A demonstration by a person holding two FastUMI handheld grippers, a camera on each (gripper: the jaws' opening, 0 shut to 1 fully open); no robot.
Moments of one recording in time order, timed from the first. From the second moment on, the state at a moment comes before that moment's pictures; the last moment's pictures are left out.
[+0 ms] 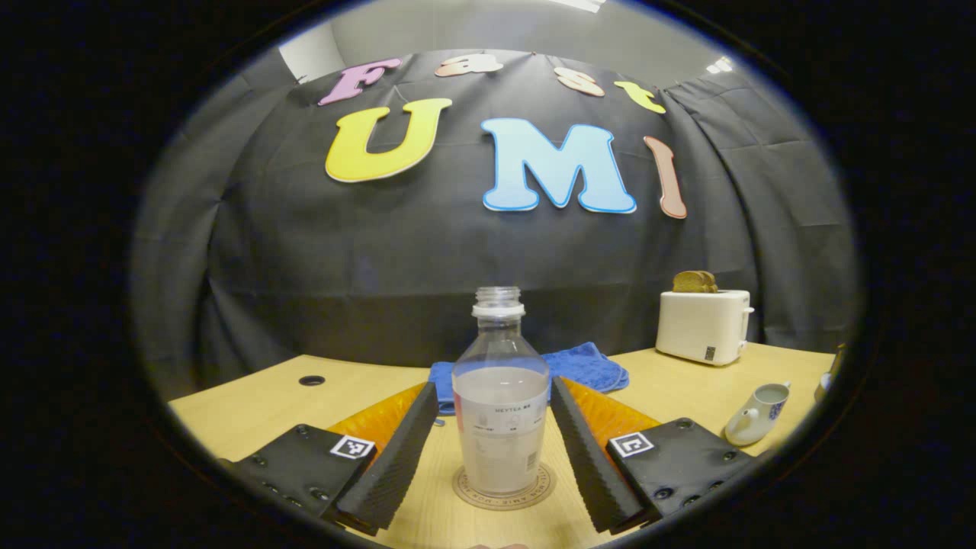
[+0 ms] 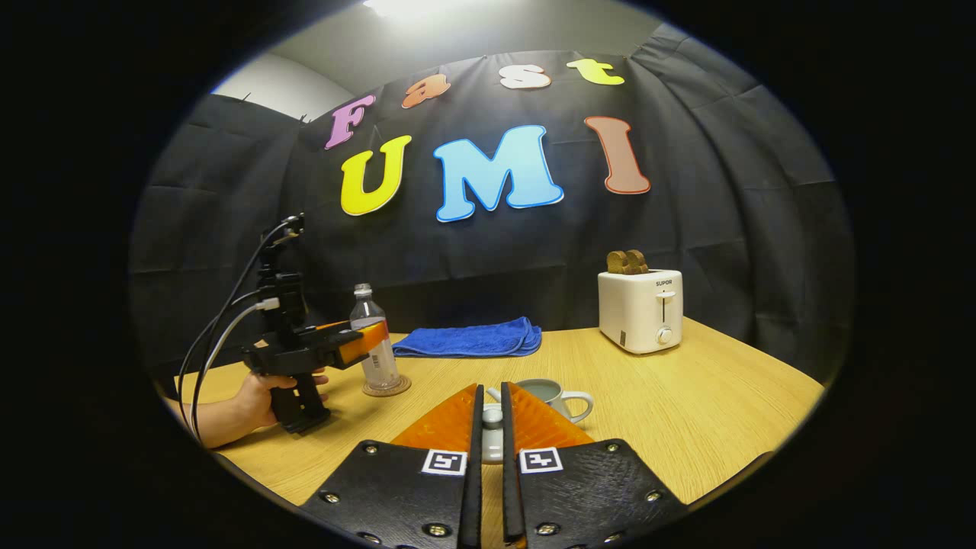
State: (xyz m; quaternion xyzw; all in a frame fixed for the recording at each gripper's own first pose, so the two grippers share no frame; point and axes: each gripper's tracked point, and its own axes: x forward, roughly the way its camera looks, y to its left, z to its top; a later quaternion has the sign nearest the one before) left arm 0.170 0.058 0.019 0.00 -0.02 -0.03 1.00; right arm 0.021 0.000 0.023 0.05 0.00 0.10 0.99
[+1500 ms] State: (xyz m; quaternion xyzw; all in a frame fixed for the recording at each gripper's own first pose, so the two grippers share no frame) left arm 0.013 0.065 0.030 -0.07 -0.03 -0.01 1.00; right arm 0.122 -0.012 -0.006 0.03 0.04 0.04 1.00
